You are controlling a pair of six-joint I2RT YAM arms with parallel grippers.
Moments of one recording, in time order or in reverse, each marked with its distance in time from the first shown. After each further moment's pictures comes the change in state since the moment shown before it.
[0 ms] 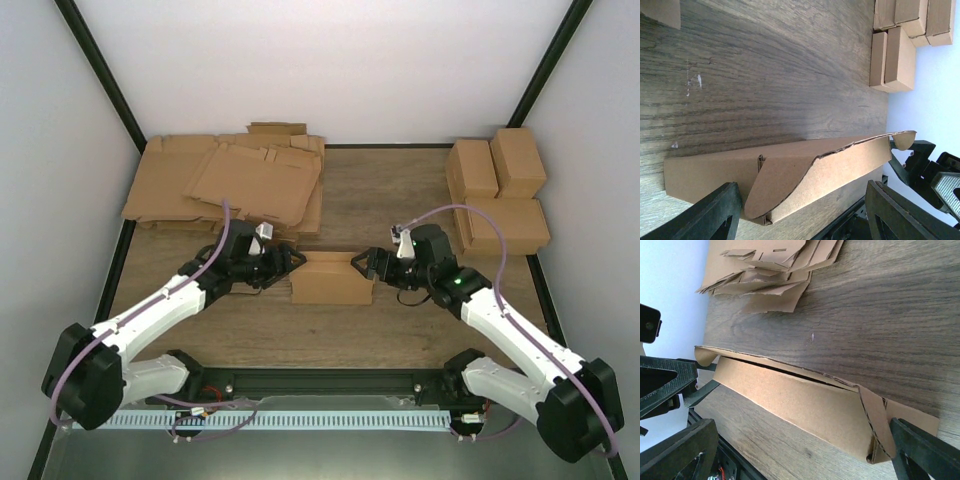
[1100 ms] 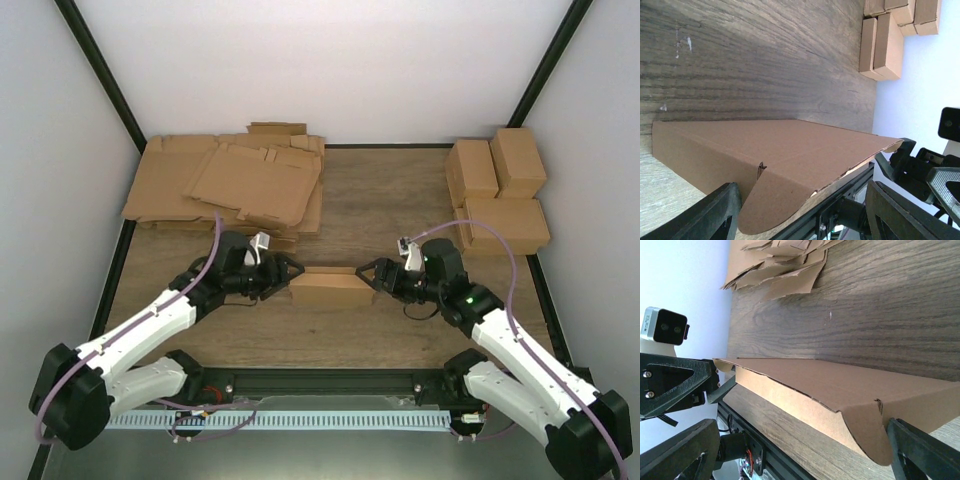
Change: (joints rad) left arm -0.032 -0.128 -0.078 -0.011 0.029 -0.073; right arm 0.001 -0.171 -0.096 -0.011 -0.075 0.113
